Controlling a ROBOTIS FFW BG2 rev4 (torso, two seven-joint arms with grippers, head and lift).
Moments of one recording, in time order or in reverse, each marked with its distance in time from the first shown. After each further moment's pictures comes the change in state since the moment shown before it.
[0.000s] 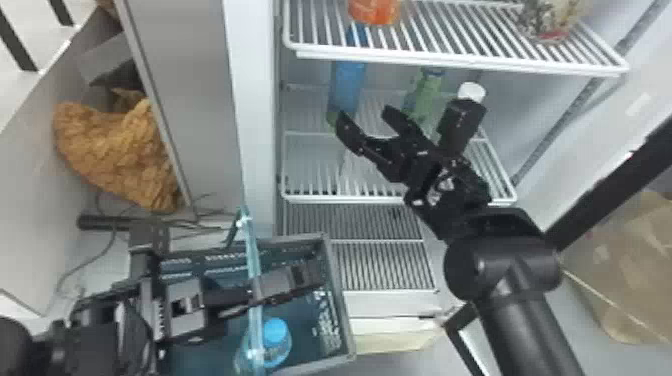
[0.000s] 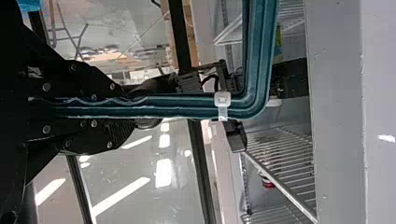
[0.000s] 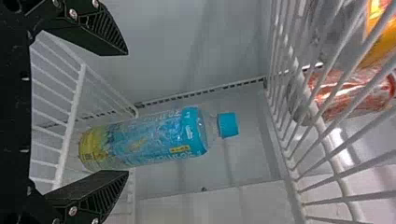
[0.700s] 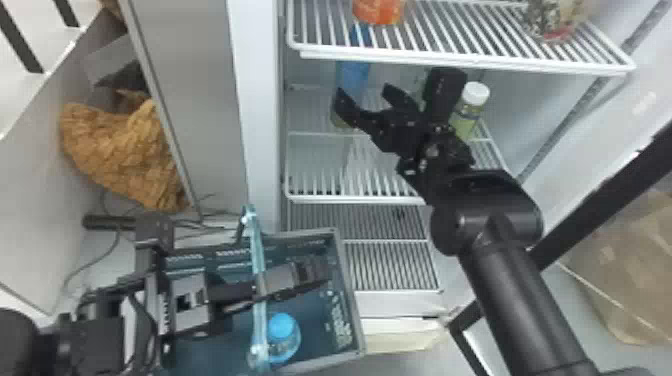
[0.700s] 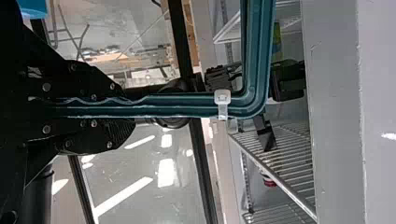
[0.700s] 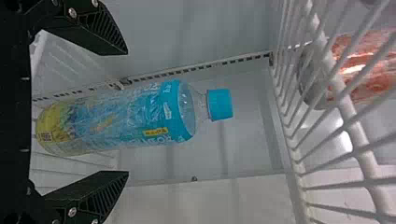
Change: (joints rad) left arm -0.015 0.003 -0.002 0.000 0.001 0.005 0.000; right arm -0.185 0.014 0.054 0.201 0.024 -0.017 -0.080
